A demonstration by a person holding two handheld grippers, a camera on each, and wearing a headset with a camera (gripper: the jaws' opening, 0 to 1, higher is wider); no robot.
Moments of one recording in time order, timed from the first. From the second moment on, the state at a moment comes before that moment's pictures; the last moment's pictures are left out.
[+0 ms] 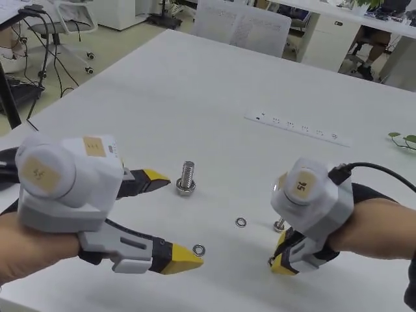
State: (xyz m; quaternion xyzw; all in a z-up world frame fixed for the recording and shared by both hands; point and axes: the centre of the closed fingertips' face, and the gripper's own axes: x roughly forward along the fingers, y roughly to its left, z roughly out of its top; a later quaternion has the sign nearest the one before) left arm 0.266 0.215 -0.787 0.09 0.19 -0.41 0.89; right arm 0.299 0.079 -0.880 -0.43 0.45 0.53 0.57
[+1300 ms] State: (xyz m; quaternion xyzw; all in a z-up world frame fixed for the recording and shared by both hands) left arm 0.268 0.211 -0.791 0.08 0.19 -0.42 0.89; right arm 0.322 0.074 -0.817 -0.41 0.42 0.52 0.62
